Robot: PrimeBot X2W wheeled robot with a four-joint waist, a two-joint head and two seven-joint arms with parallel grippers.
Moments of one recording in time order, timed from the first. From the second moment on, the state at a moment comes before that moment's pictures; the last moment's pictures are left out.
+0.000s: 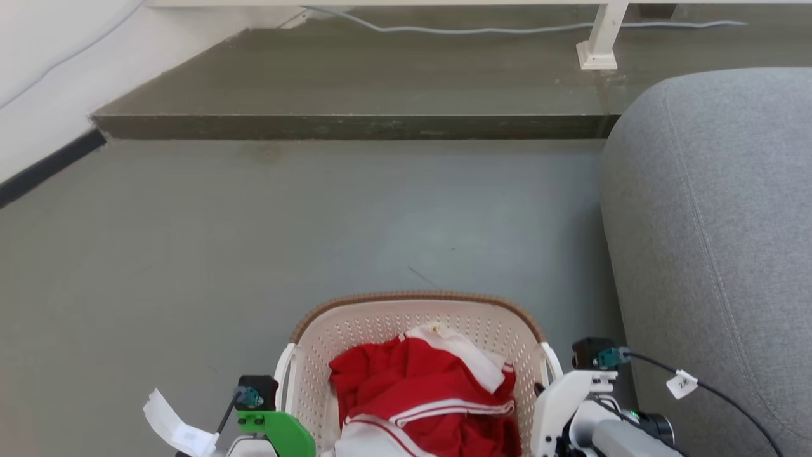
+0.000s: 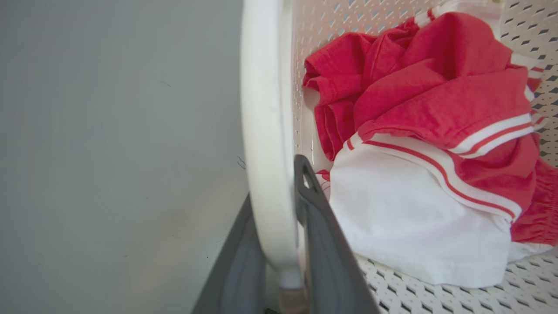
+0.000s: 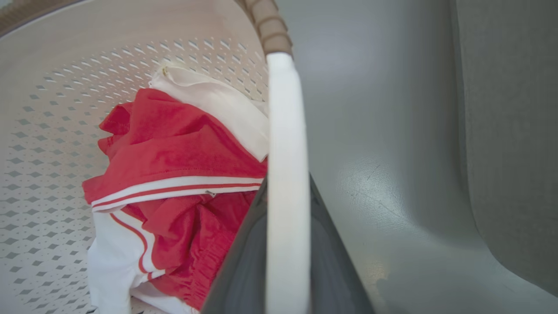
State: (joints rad) left arm -0.39 0.01 -0.84 1.12 -0.81 0.04 -0.06; right arm -0.37 -0.04 0.92 1.03 0.95 -0.12 -0.10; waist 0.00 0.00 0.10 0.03
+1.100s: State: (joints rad) left arm -0.75 0.01 -0.80 1.11 -0.82 0.07 -0.12; right arm -0.77 -0.06 0.91 1.07 0.94 -0.13 -0.16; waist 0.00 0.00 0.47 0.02
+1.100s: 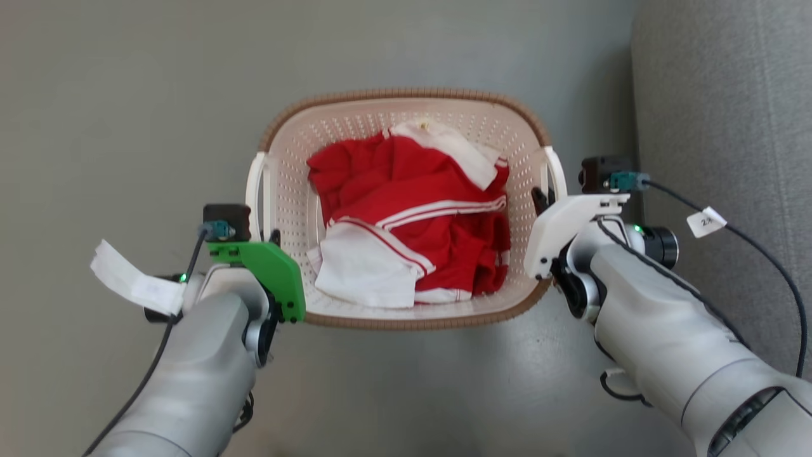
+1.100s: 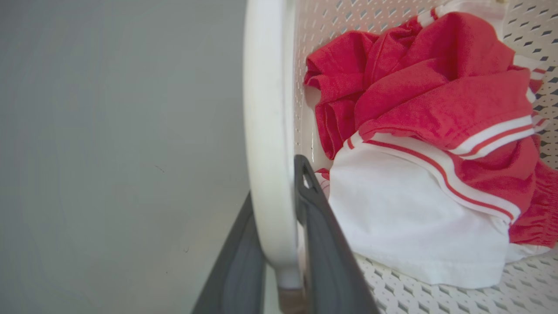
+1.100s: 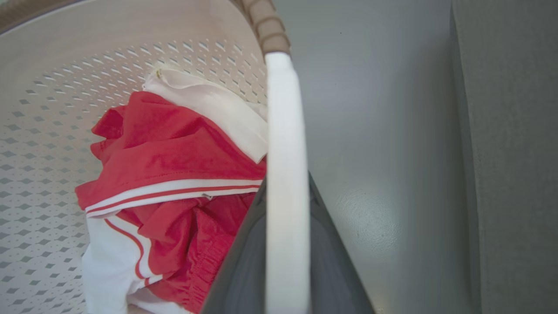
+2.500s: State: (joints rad) left arm -1.03 0.01 -0.78 1.13 -0.79 0.09 -0.20; right arm -1.06 -0.06 0.87 1.13 0.91 -0.13 -0.23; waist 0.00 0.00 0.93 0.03
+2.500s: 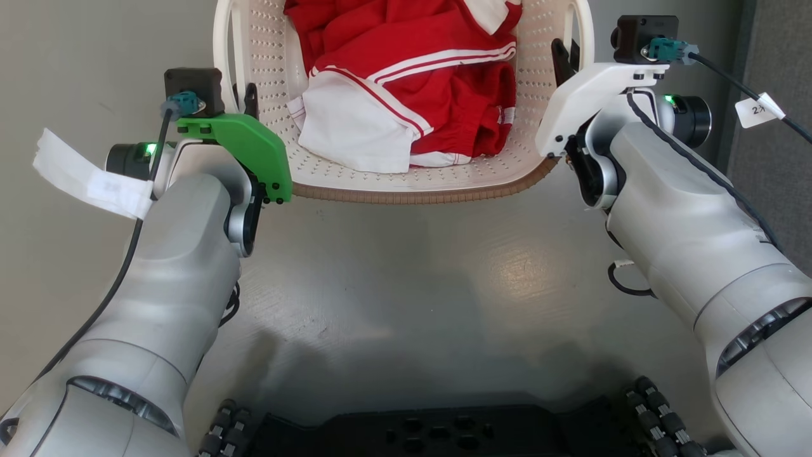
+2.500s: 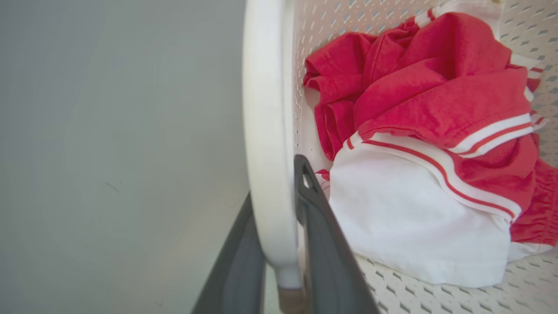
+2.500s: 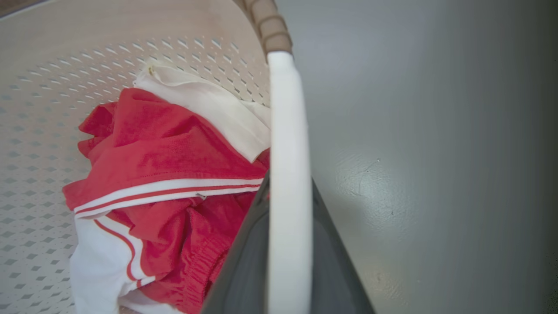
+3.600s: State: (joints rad) left arm -1.04 0.02 -0.81 1.16 -0.80 0.08 -0.21; right arm -1.08 -0.06 0.88 1.16 0.91 -0.12 -0.25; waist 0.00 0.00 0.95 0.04
